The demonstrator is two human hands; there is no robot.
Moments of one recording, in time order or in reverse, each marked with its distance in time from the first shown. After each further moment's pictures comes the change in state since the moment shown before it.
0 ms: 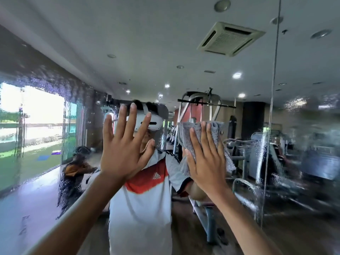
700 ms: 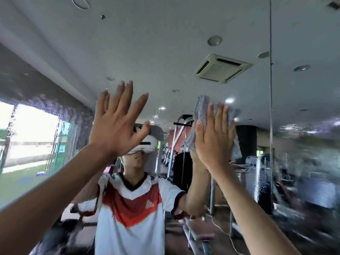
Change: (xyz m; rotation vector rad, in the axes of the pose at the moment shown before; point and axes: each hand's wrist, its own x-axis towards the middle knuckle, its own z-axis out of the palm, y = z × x) left_hand 0.109 -0.053 -0.009 -0.038 -0.022 -0.011; right_hand 0.134 0.022 -0.005 0.009 0.089 0.305
